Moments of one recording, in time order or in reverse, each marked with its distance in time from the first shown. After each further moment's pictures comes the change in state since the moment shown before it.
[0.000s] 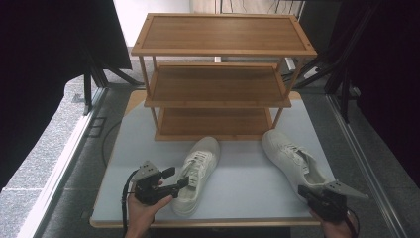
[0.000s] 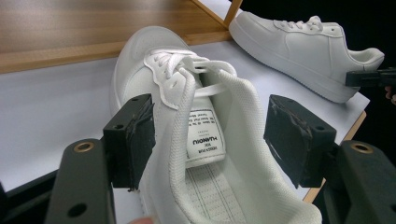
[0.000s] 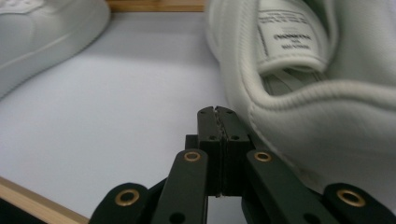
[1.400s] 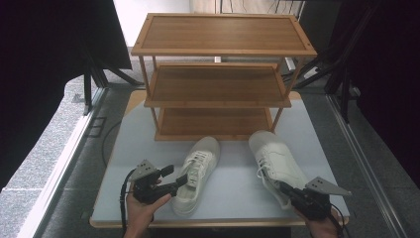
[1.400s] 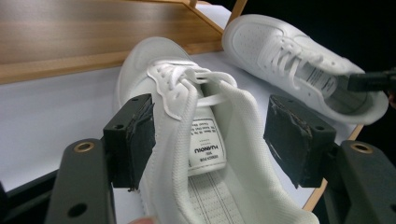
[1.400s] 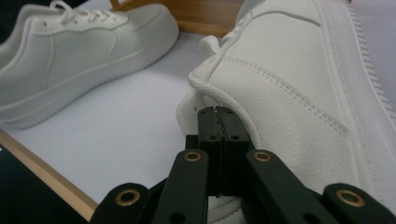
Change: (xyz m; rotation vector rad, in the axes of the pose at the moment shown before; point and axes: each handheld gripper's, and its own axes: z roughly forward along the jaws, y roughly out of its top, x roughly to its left) left arm 0.001 0.002 -0.002 -0.027 -0.002 0.001; right arm 0.046 0.019 0.009 -0.051 0.138 -0.132
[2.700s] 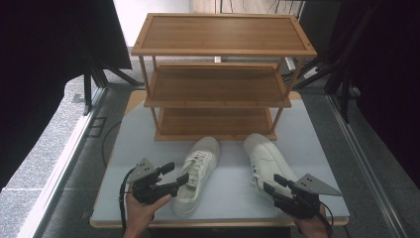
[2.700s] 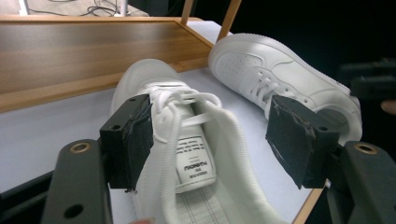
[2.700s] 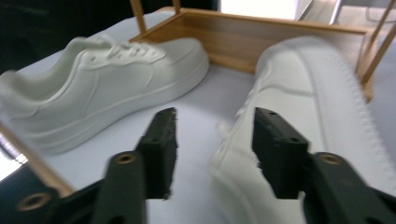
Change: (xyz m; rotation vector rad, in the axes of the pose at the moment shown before) left arm -0.006 0.009 -0.008 -0.056 -0.015 0.038; right arm 0.036 0.022 0.005 -0.078 0.036 -0.063
